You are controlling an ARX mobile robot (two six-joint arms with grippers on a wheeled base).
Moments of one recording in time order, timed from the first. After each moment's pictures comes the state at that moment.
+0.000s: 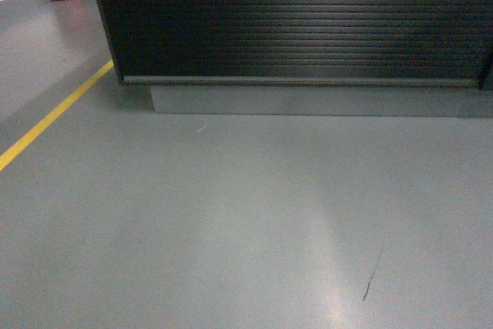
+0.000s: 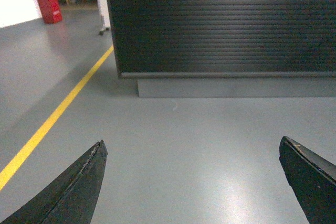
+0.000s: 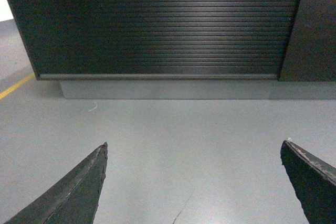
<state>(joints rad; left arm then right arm) 0.00 0.01 0.01 0.00 0.00 -0.01 0.00 0.00 0.01 0.00 0.00 0.00</state>
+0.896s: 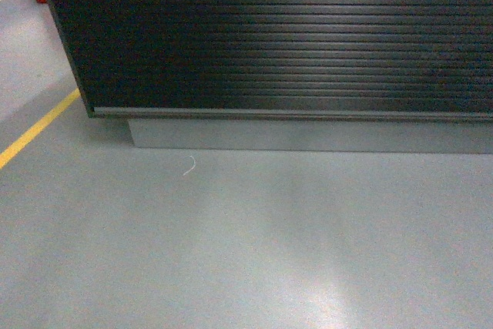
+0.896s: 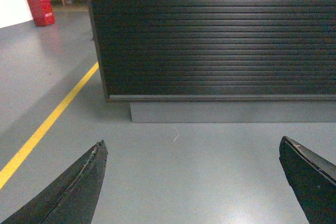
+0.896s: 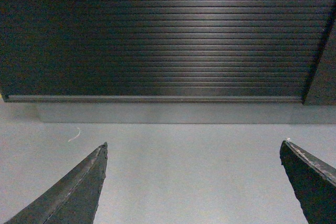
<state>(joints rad) 0.00 0.01 0.01 0.00 0.00 -0.01 0.00 0.00 0.01 0.00 0.00 0.00</state>
